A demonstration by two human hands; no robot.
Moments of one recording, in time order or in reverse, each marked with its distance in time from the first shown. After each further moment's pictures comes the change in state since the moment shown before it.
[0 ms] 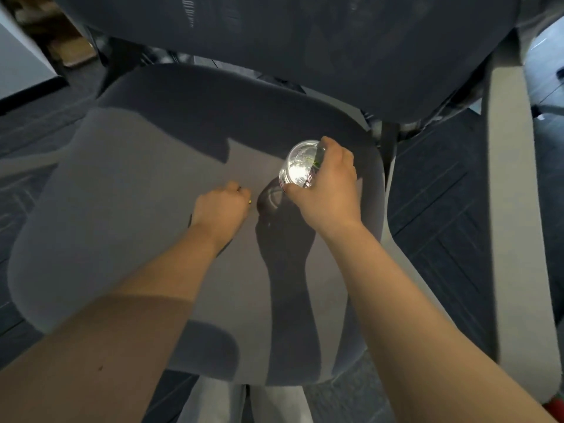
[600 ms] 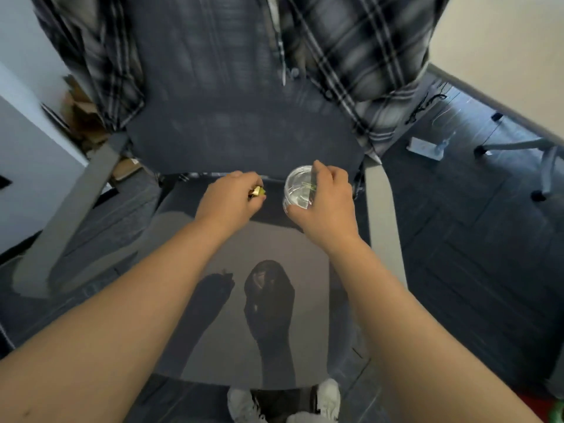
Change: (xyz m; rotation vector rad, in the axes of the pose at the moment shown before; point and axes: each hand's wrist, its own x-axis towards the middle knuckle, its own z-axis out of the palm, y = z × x) left_hand -0.073 0.040 -0.228 -0.344 0.328 0.128; right_hand -0.070 -0.080 -0.141 0.025 0.152 -0.109
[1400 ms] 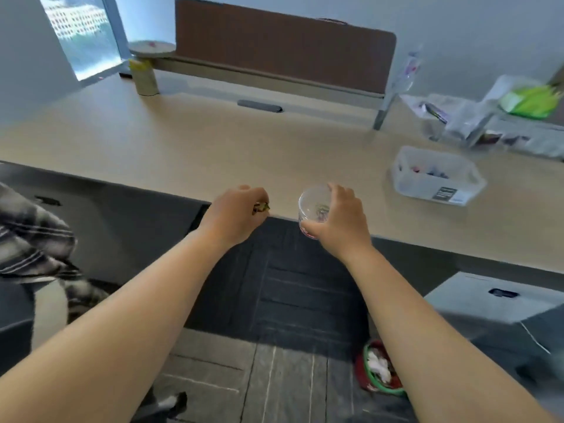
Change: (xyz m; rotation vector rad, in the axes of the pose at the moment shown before) left_hand -0.050 0.558 0.107 -0.041 -0.196 0.674; right_hand -0.187 0.334 -0.424 -0.061 0.528 0.420
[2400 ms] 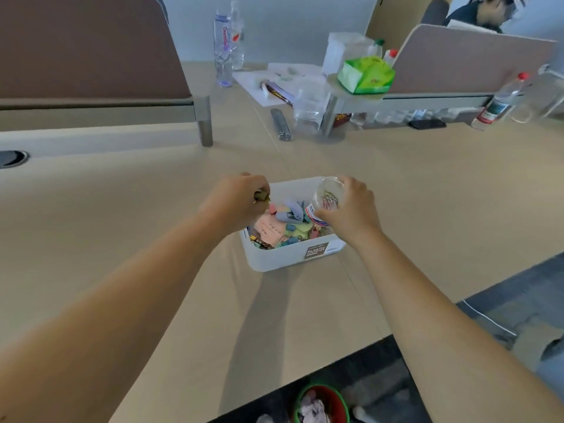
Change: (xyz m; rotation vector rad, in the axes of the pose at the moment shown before) left_hand 0.402 0.255 0.208 -0.001 -0.365 0.392; right_hand 0.286 0.329 -0.155 -0.096 0.240 0.570
